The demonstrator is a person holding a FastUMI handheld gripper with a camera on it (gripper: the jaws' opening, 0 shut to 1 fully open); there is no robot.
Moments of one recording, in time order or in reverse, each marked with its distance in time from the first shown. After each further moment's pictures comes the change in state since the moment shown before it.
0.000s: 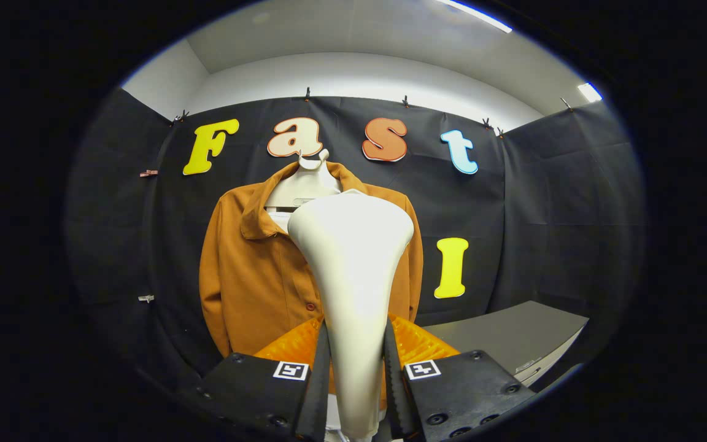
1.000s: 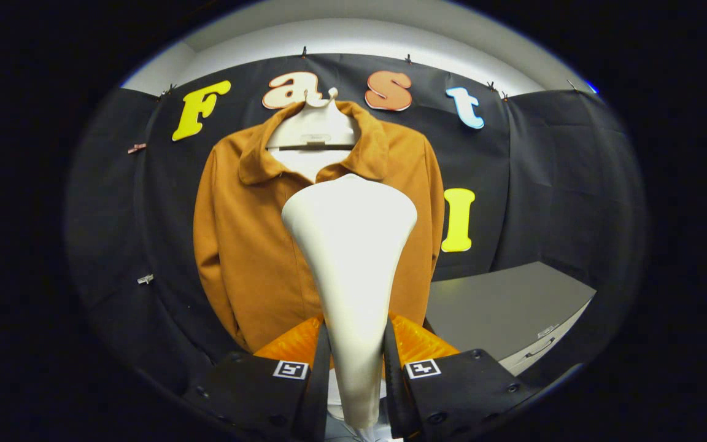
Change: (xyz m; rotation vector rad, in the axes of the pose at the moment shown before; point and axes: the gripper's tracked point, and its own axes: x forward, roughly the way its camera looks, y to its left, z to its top) arm 0.004 0.030 -0.048 0.017 0.212 -0.030
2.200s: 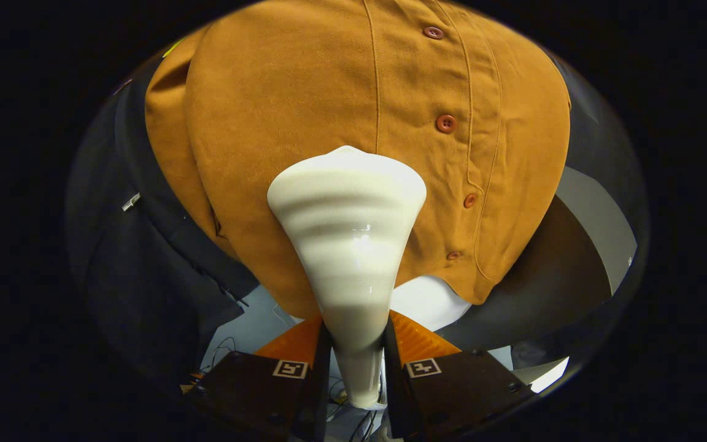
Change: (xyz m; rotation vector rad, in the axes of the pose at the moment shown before) arm 0.076 0.101 -0.249 -0.037 0.645 0.037
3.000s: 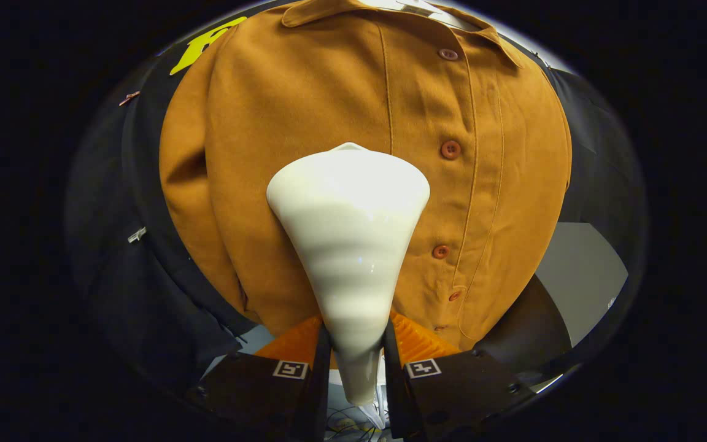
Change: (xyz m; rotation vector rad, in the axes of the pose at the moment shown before) arm -0.023 0.012 0.100 -0.015 -0.213 -0.008
